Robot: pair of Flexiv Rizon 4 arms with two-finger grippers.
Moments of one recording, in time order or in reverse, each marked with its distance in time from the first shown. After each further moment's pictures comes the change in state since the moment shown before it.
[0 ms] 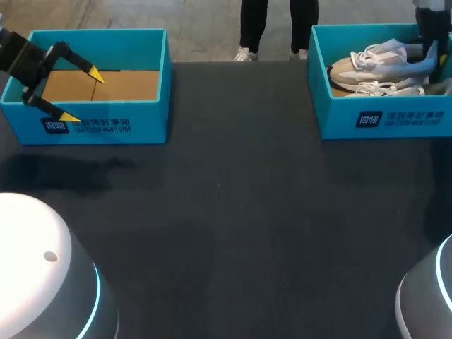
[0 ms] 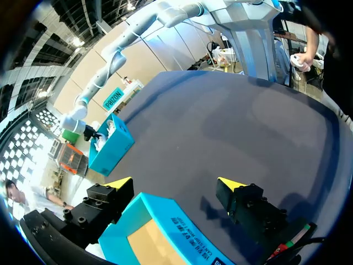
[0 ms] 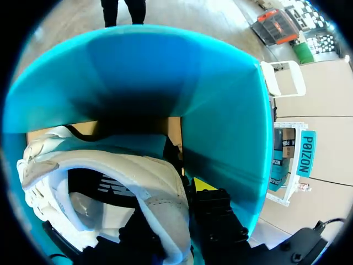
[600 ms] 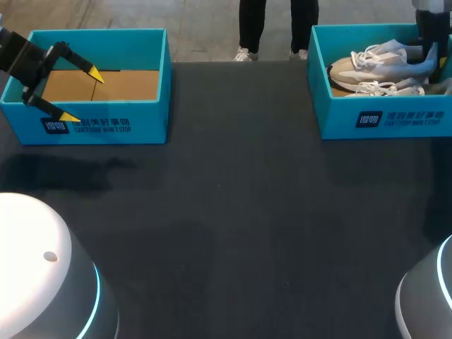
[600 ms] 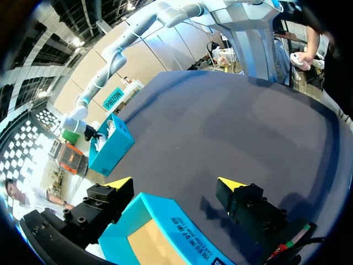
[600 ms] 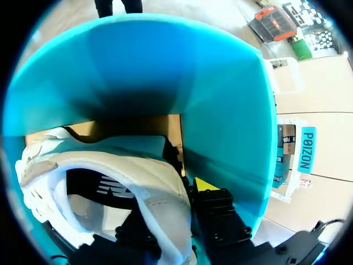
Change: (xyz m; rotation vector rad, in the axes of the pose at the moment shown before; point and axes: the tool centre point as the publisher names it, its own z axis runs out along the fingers) left arm 0.000 0.000 0.000 0.000 0.000 0.000; right arm 0.001 -0.003 0.003 0.010 0.001 0.025
